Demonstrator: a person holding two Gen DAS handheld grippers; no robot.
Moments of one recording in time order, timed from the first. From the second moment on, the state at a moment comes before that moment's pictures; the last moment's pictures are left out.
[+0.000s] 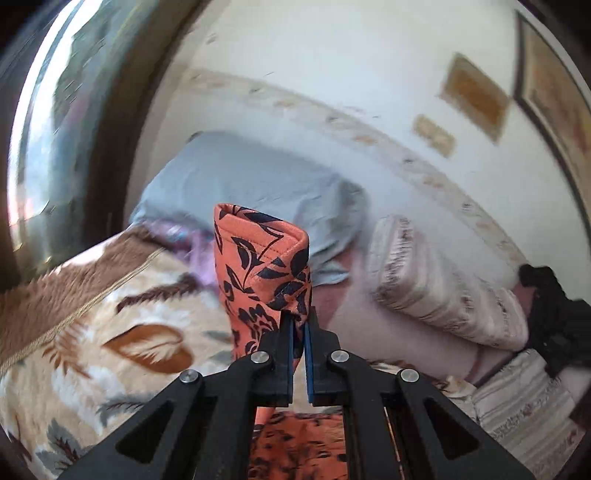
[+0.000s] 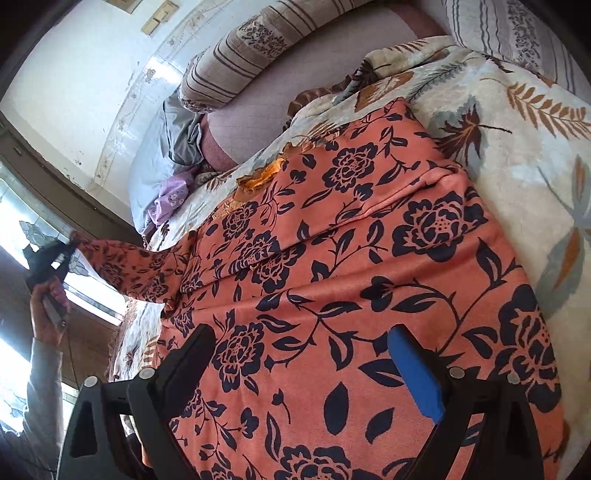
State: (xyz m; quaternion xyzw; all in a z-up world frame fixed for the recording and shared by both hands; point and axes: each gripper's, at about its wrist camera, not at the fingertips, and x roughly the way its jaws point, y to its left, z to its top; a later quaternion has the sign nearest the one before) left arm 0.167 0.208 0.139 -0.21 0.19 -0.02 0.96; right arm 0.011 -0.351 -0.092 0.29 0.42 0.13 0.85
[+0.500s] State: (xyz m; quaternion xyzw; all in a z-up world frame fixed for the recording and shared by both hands) left arm 0.193 -0.090 -0.030 -0.02 0.45 -0.20 0.87; right arm -0.016 -0.410 -0.075 0.37 0.37 0.11 0.85
